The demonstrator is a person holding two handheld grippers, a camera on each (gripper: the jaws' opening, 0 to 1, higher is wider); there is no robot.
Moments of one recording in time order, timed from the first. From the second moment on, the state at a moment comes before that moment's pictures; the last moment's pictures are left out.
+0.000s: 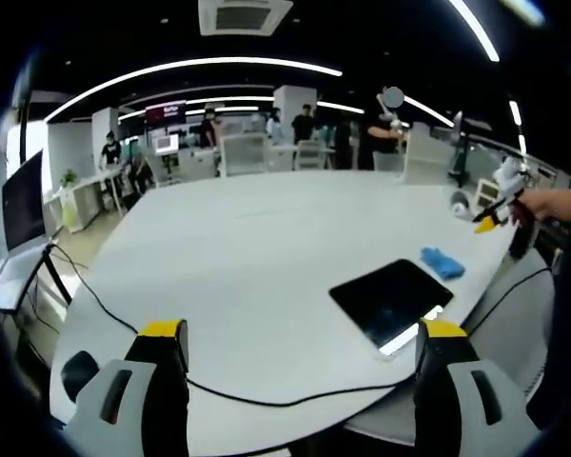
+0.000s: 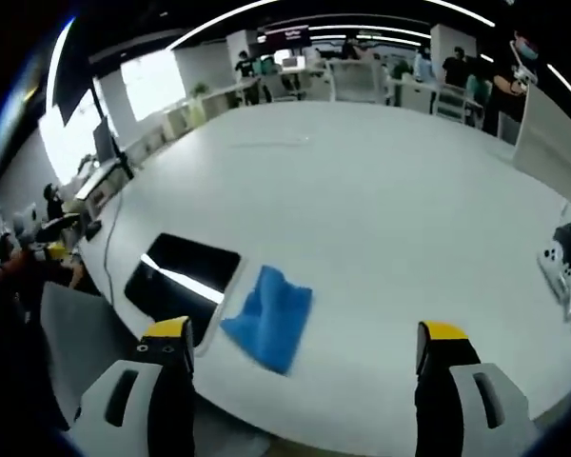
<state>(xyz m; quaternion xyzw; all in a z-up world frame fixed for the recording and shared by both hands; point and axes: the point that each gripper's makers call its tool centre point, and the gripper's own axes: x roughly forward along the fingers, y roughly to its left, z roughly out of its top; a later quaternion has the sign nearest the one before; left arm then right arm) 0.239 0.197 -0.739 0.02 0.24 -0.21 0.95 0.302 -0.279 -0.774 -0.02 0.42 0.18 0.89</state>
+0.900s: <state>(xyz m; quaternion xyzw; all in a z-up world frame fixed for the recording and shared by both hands) 0.240 0.190 -0.744 0.03 0.25 -0.22 0.94 0.327 -0.224 -0.838 -0.06 0.39 0.23 0.89</state>
